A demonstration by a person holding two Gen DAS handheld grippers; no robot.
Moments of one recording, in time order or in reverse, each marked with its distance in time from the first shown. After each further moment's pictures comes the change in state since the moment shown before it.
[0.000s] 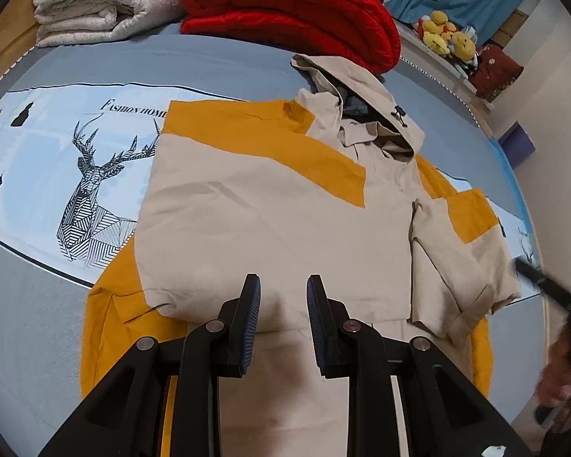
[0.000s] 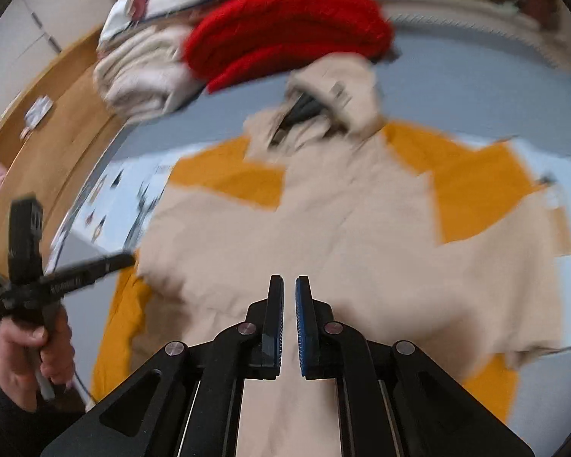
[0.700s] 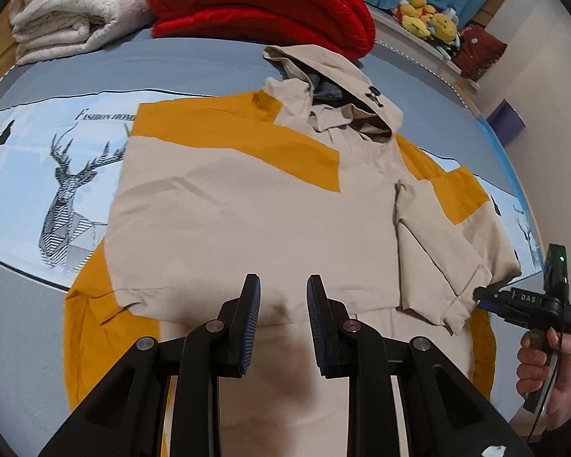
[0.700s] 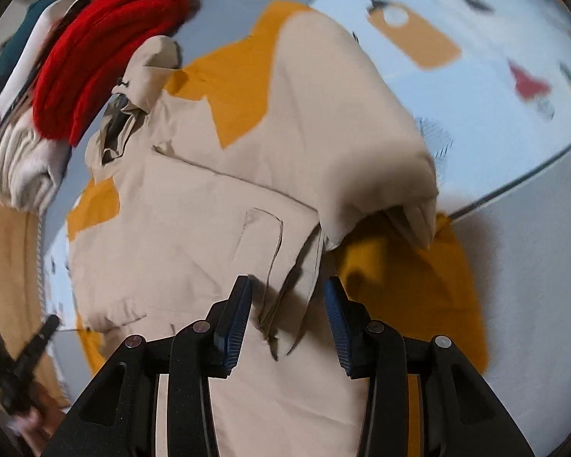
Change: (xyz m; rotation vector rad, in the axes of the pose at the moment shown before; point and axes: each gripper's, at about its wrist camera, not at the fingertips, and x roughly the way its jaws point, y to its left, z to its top) left arm 0.014 -0.032 -0.008 0.093 0.018 -0.018; right arm 0.029 -0.156 -0.065 0.557 0.204 -0.116
